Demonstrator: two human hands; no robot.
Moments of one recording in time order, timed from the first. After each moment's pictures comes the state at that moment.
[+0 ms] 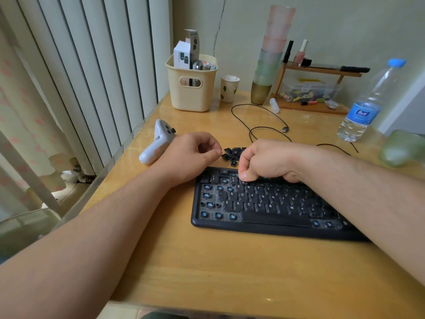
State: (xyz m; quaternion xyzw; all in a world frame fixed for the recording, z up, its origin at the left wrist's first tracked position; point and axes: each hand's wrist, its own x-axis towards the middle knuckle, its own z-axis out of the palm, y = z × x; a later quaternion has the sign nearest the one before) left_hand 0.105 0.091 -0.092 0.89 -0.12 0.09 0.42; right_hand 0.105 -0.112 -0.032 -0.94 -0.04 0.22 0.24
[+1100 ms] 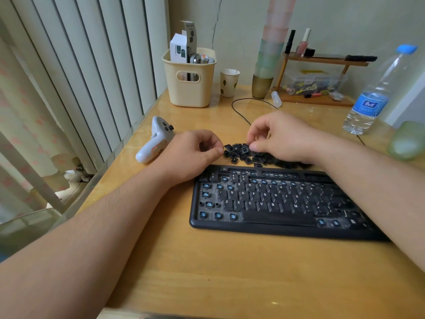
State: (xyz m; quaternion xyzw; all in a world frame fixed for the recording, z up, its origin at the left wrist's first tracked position) left_hand 0.110 0.088 -0.093 0.90 -0.14 0.08 0.41; right_hand 0.125 -0.139 -0.022 -0.96 -0.16 0.03 0.22
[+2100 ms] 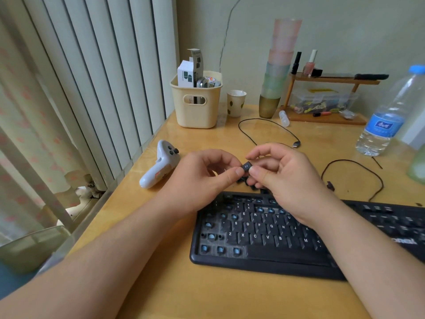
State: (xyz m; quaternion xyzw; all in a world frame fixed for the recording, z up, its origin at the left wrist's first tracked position) left_hand 0.090 0.071 -0.078 0.80 -0.20 0.09 0.56; right_hand 0.098 -0.133 -0.063 -0.77 -0.18 -0.02 0.60
